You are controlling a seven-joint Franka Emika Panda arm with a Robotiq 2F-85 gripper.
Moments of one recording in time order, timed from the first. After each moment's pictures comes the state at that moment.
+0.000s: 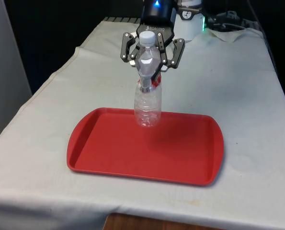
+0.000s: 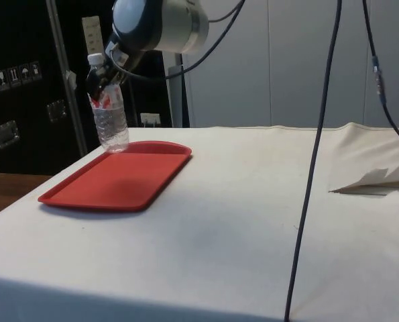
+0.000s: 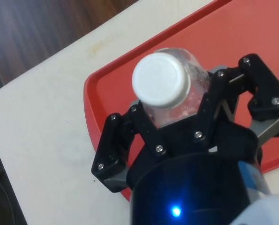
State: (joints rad) arm 0.24 0.45 -0.24 -2.01 0.54 3.22 -0.44
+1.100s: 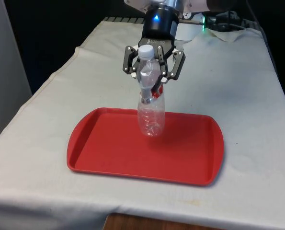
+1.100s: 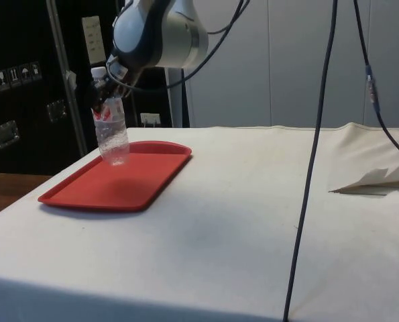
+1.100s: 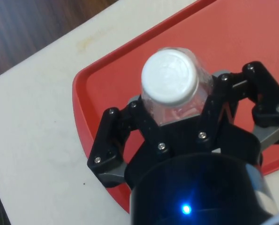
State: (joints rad) arm 0.23 0.51 -0.22 -2.00 0.54 3.26 -0.32
